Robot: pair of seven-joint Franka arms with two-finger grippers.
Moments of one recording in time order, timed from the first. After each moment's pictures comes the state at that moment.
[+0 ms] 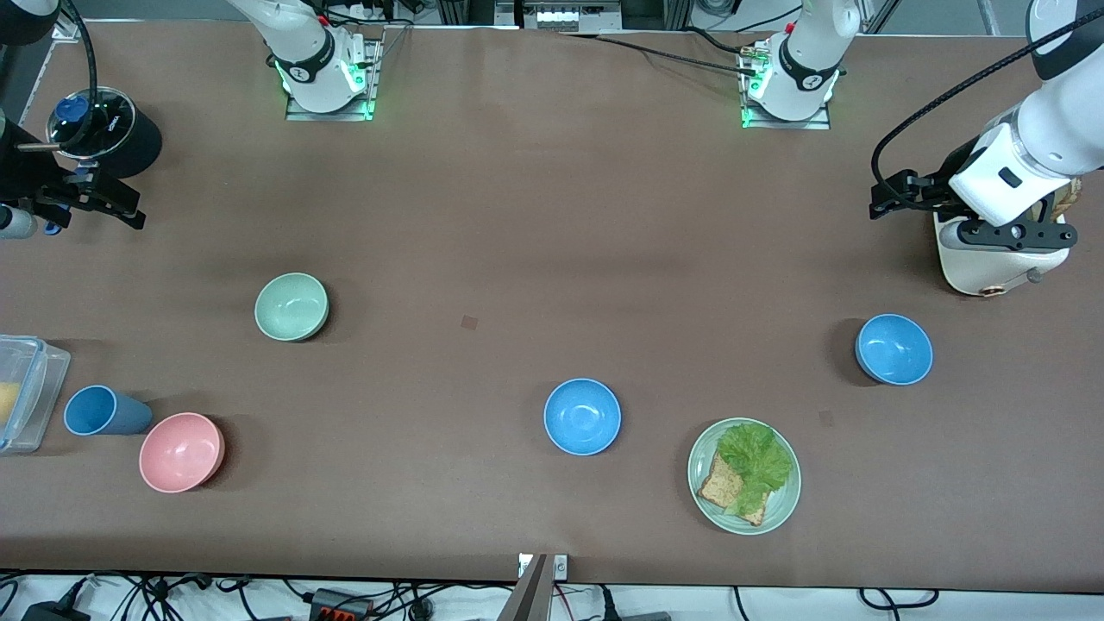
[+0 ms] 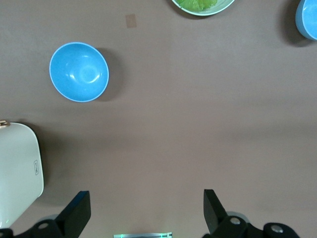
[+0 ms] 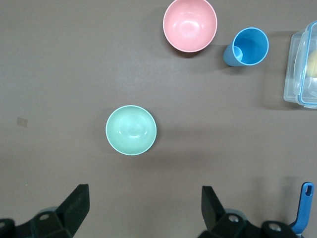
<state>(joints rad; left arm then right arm) 0.11 -0.02 -0.17 -1.76 -0.06 1.58 -0.05 -0.01 -0.03 -0.04 -1.71 -0.02 1.70 -0.04</state>
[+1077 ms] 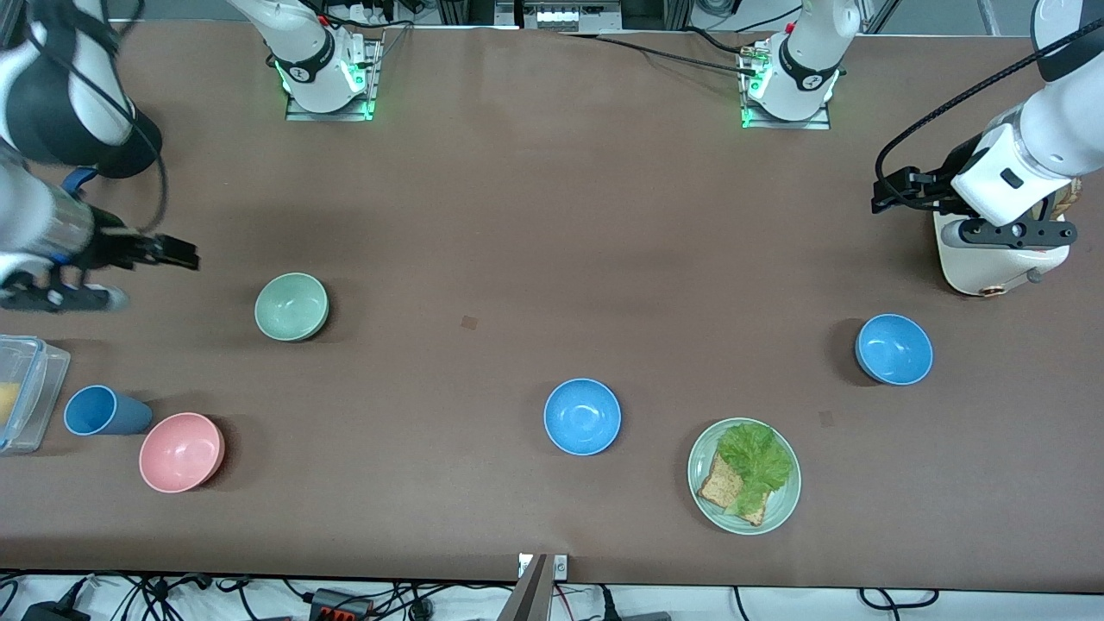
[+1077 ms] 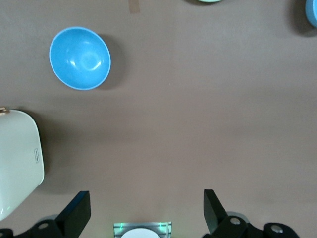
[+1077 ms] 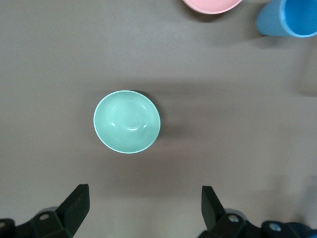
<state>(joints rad) 0.11 -0.02 -0.16 -1.76 -0.06 1.54 -0.06 0.02 0.21 -0.03 -1.71 -0.02 1.72 -0.04</state>
